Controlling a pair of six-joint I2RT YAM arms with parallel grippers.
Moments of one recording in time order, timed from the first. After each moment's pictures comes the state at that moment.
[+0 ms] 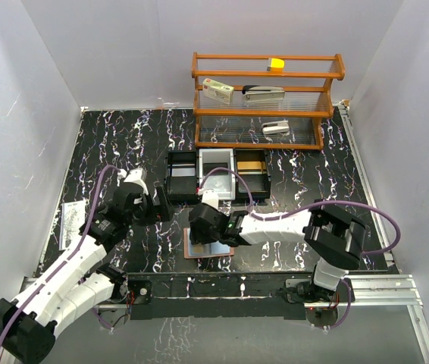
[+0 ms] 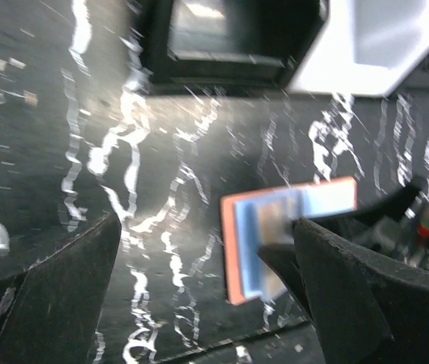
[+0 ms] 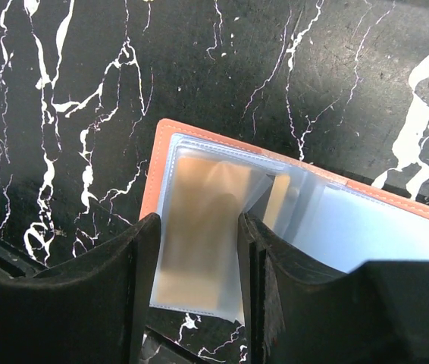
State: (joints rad) left arm -0.51 0.79 0.64 -0.59 -0.14 -0.57; right arm 1.17 1.70 0.97 -0.18 0.27 0.87
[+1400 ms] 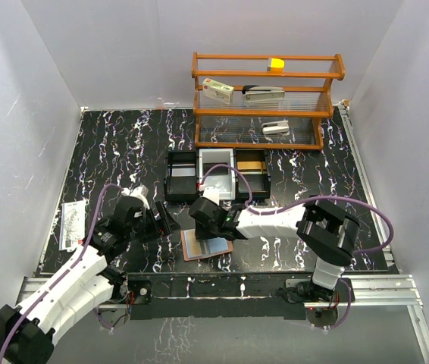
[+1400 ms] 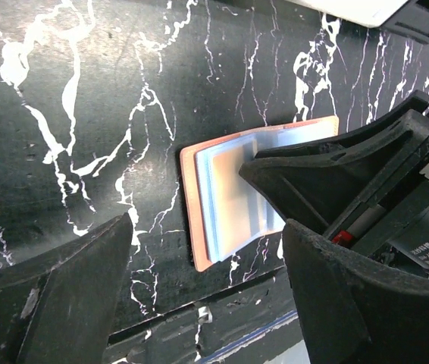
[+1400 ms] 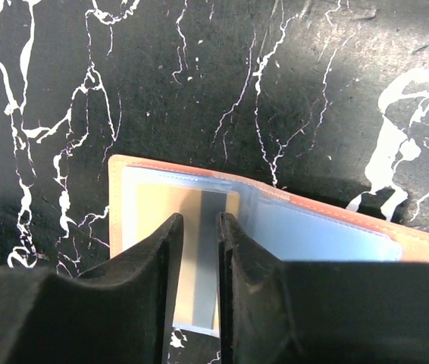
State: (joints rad) left arm -0.51 0.69 0.43 -0.51 0.12 -0.79; right arm 1.11 1.75 1.00 -0.20 0.21 0.86
